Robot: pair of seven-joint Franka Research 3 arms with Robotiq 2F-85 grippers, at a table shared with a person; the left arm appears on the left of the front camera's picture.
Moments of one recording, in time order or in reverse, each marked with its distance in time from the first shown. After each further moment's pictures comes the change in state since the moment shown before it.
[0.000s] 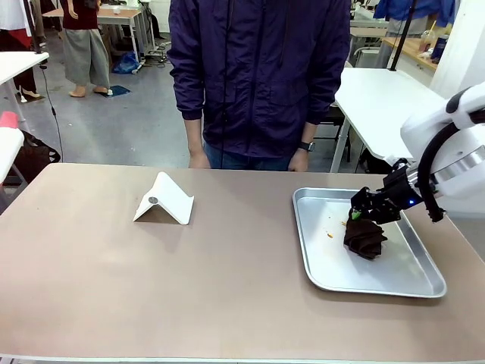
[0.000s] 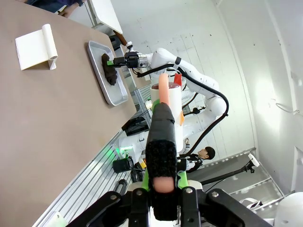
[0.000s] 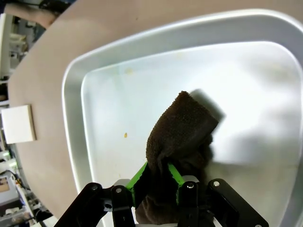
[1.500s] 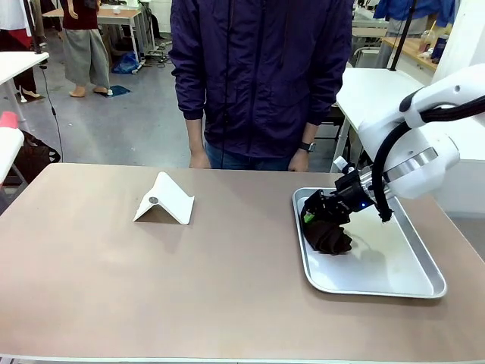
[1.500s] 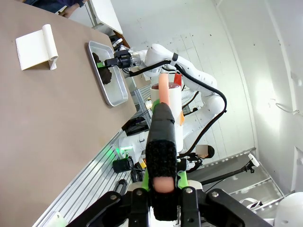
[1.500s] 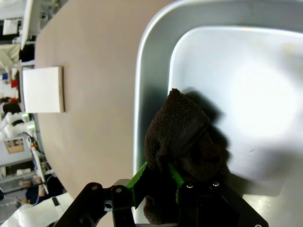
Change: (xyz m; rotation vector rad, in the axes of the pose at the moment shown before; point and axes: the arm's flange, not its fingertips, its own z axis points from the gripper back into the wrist) left arm 0.000 0.000 0.000 0.000 0.000 0.000; right arm -0.015 0.073 -0.070 0.172 0.131 0.100
